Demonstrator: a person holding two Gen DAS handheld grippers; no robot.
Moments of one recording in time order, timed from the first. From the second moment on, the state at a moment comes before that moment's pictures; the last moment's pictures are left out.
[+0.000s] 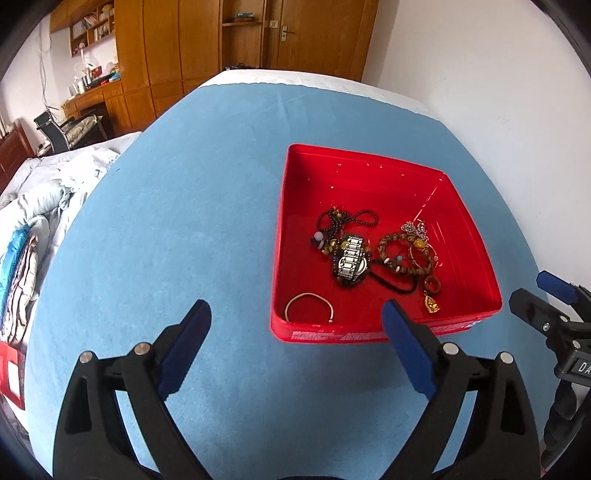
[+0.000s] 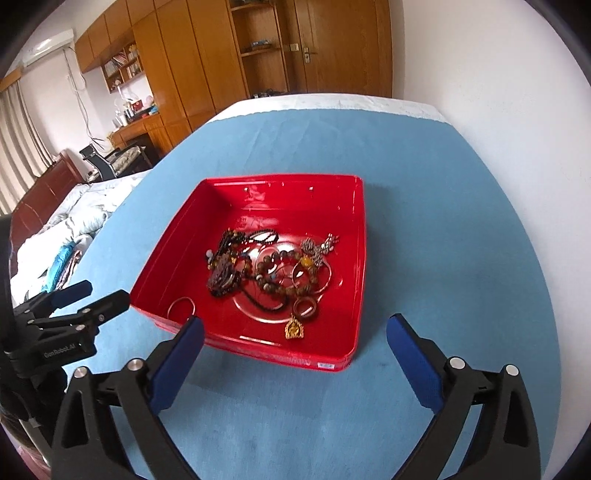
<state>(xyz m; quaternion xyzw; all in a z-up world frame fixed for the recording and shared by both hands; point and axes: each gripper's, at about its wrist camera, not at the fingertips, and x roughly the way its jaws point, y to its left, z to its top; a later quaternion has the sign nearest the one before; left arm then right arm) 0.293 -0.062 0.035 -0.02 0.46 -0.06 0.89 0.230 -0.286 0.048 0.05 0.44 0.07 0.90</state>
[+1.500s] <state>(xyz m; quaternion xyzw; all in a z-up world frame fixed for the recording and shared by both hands) 0.310 -0.072 0.014 -0.01 0.47 -0.06 0.88 0.240 -0.277 0.017 0.05 0.48 0.07 0.87</state>
